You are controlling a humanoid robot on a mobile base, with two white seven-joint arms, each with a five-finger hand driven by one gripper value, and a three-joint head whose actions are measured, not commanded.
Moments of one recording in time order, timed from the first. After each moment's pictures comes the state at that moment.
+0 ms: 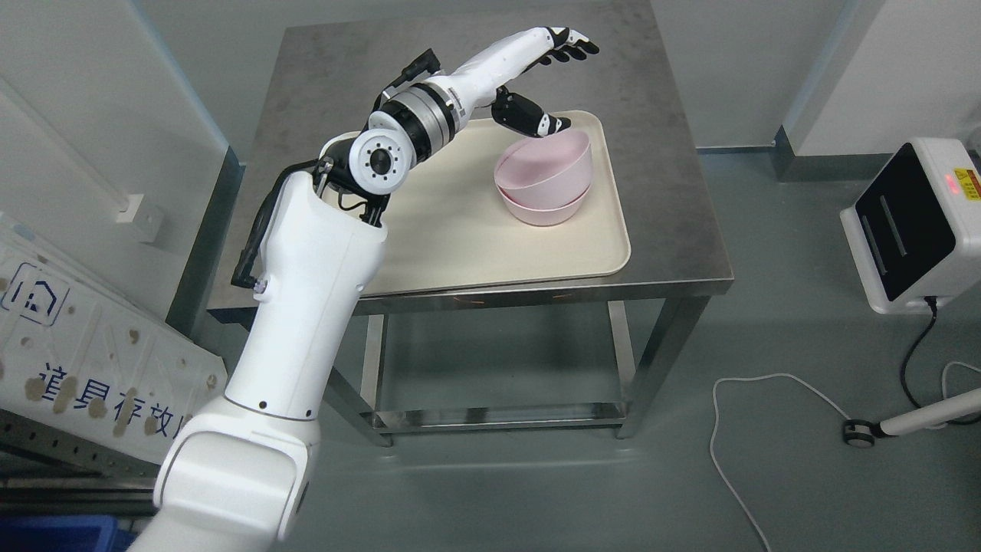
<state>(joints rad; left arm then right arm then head) -0.92 0.01 -0.30 -1.23 -0.43 -0.05 -0.56 0.04 0.00 0.00 -0.04 0.00 -0.18 0.00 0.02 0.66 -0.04</state>
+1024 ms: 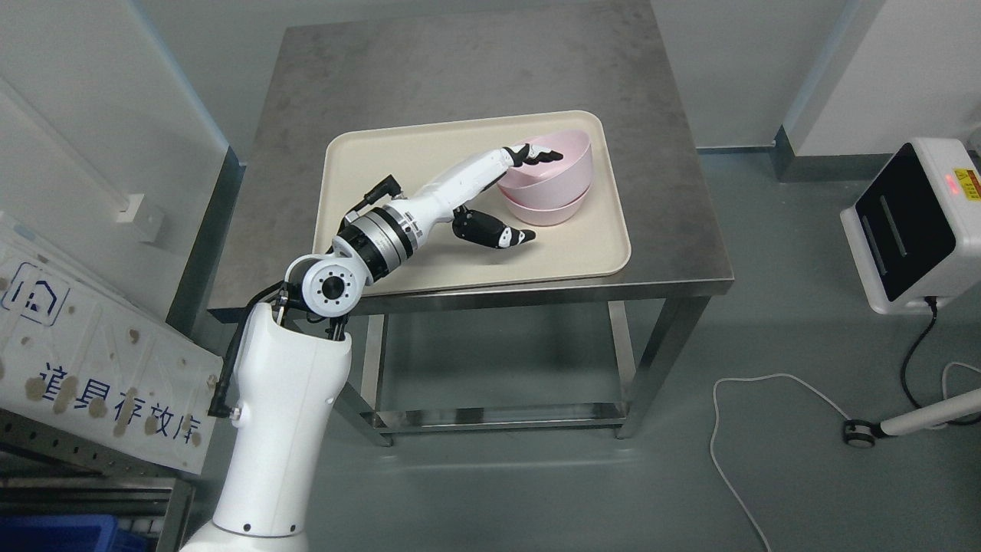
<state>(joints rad) -0.63 0.04 -0.20 -1.45 -0.59 -0.16 -0.67 0.04 0.00 0.00 -0.04 0.00 -0.18 0.00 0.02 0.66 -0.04</state>
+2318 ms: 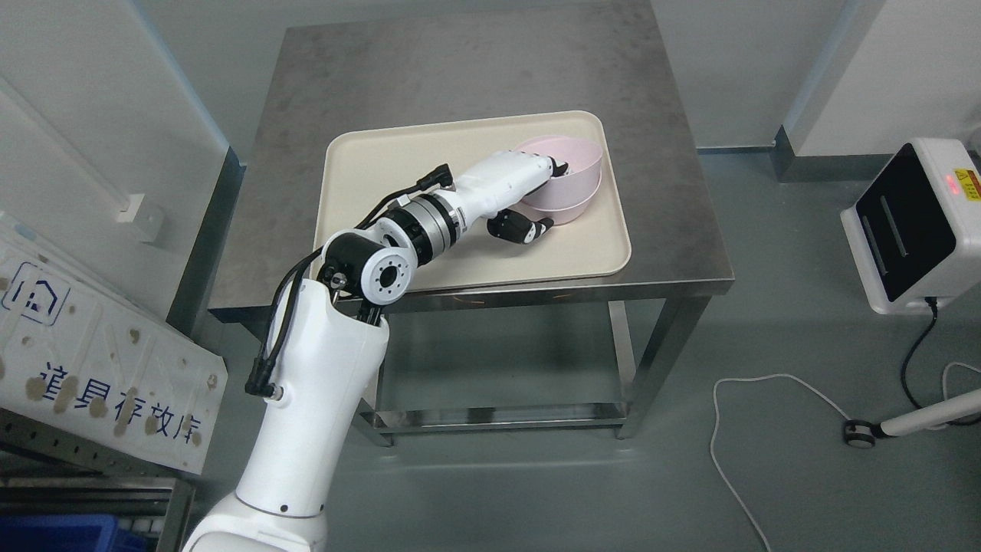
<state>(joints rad) -0.70 0.01 -0.30 -1.41 -0.85 -0.20 -0.68 0.04 0.00 0.00 -0.04 0.00 -0.18 0.00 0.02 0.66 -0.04</state>
